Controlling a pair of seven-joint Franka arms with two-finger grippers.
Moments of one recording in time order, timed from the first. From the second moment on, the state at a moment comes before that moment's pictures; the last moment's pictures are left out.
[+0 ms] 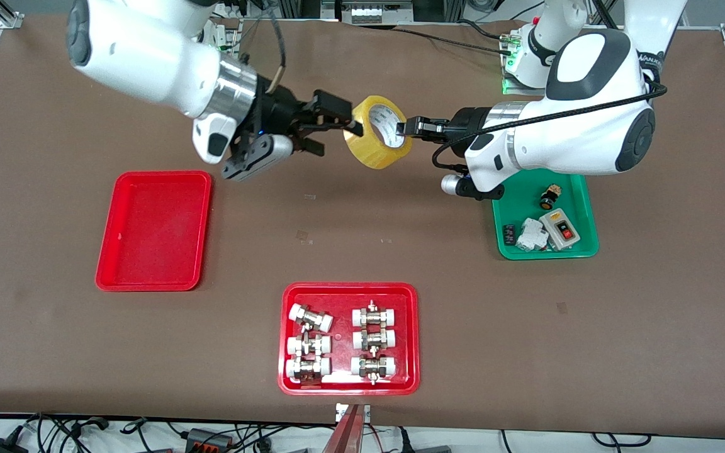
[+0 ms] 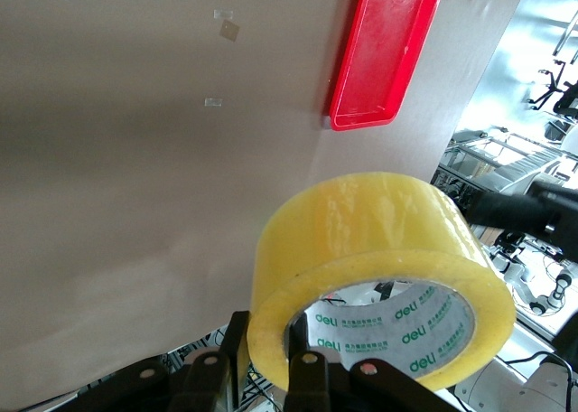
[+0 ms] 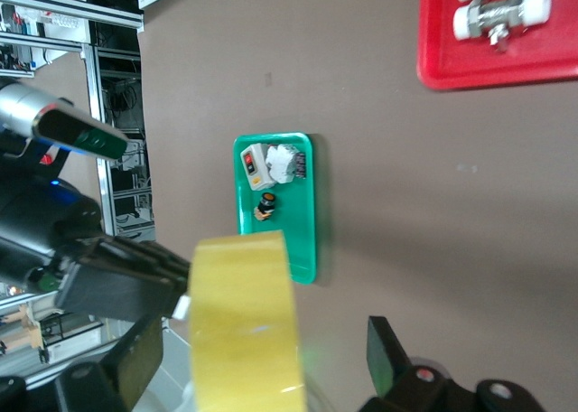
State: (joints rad) left arm -0.07 0.33 -0.39 -1.46 -0.79 1.64 -0.41; right arm 0.56 0.27 0.01 -1.42 0.74 2.00 0.36
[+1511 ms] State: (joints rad) left arm -0.06 0.33 -0.39 -1.46 -0.79 1.64 -0.41; right arm 0.59 0.28 0.01 -1.42 0.69 2.02 0.37
